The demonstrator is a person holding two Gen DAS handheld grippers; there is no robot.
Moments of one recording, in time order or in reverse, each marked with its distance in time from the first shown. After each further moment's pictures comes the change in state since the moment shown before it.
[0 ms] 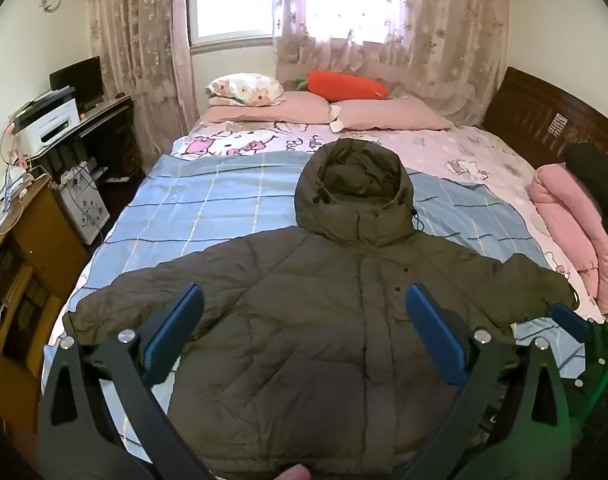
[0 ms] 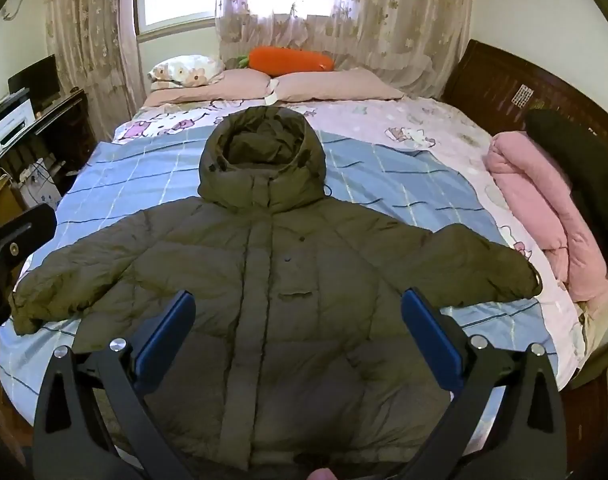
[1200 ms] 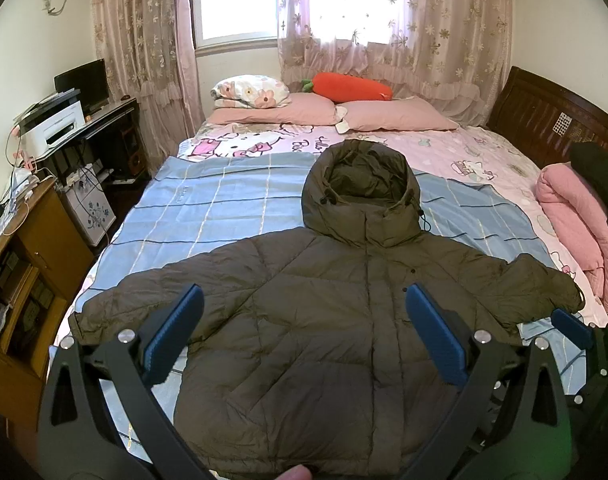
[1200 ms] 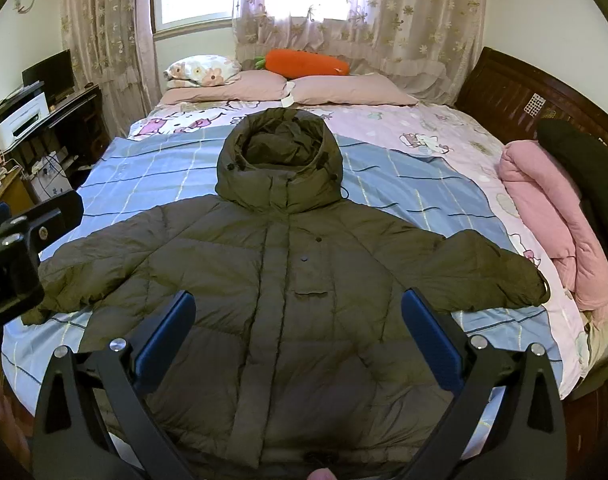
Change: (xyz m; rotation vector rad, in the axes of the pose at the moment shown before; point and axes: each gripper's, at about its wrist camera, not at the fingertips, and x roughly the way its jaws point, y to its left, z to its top) left arm -0.001 0.001 0.000 0.003 -0.006 0.017; right arm -0.005 0.012 -0.004 -0.034 -0.010 0.041
